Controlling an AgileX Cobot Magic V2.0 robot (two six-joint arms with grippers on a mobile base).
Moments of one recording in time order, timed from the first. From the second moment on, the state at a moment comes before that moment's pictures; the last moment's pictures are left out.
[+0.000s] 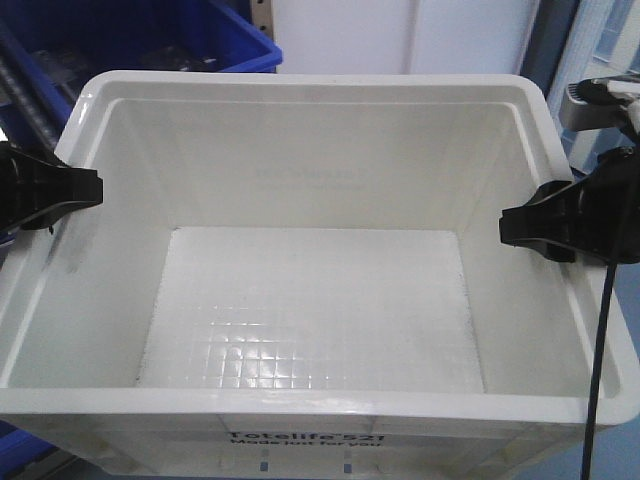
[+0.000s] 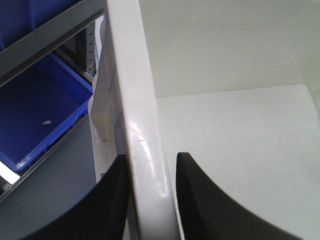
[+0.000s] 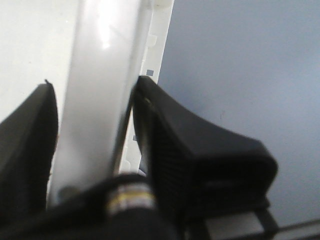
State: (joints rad) left arm -0.18 1.10 -1.04 -0.33 0.76 0.04; right arm 0.22 1.13 -1.05 0.25 0.87 -0.08
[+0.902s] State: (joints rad) left arm -0.18 1.10 -1.04 -0.33 0.77 0.04; right arm 0.22 1.13 -1.05 0.25 0.87 -0.08
